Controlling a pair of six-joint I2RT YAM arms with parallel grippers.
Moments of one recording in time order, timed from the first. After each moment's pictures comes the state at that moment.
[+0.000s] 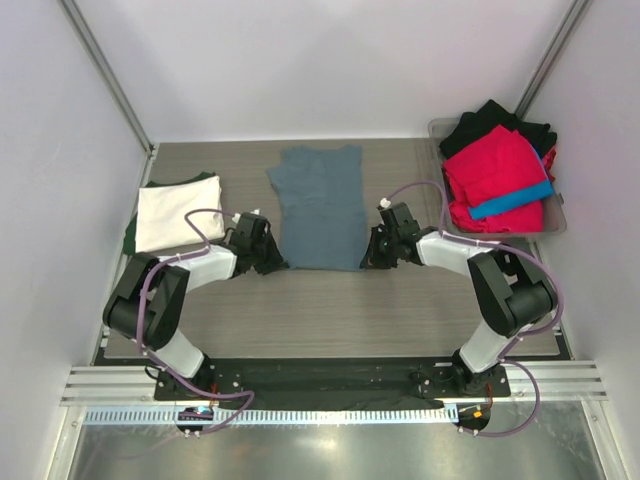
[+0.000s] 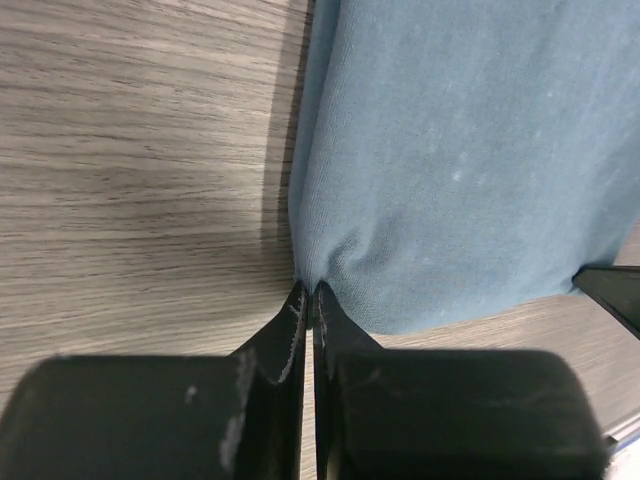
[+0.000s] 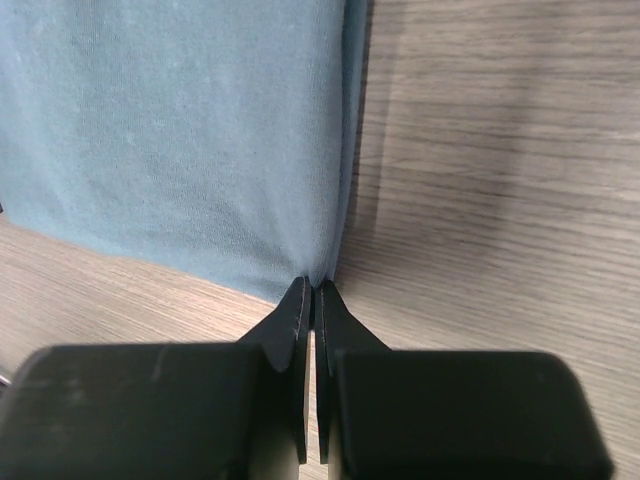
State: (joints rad) left arm -0.41 1.61 0.74 -0.04 0.12 -0.78; right arm 0.45 1.67 0.86 -0.16 -0.21 0.58
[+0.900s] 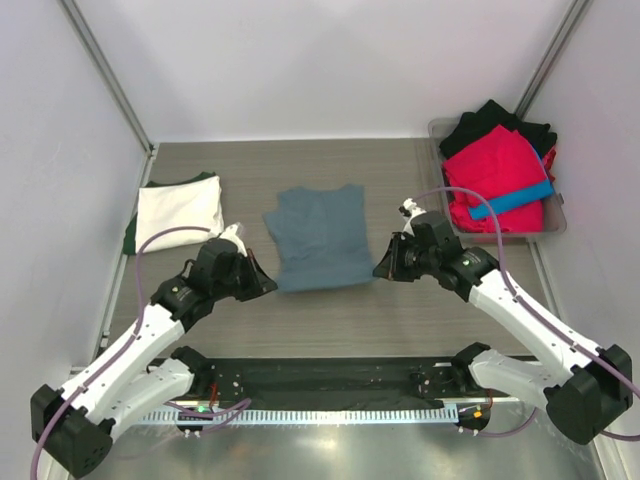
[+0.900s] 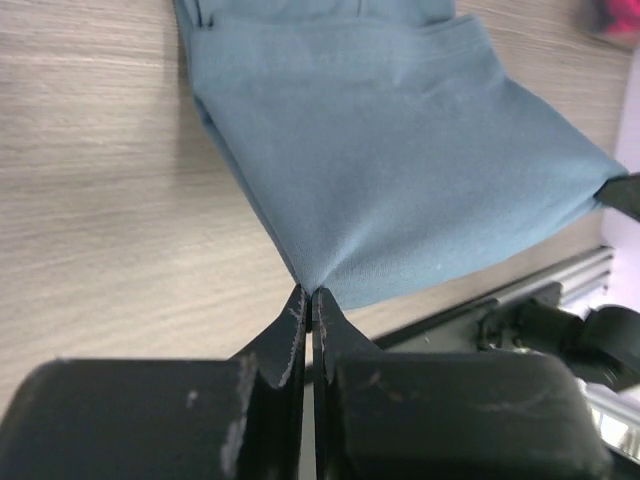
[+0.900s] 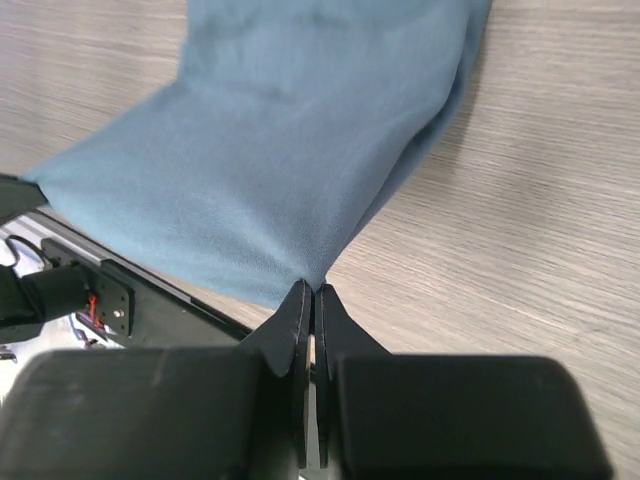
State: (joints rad) left arm -0.56 0.84 0.66 -0.53 0.10 -0.79; right arm 0.53 1.04 0.81 -0.55 -0.20 0.59
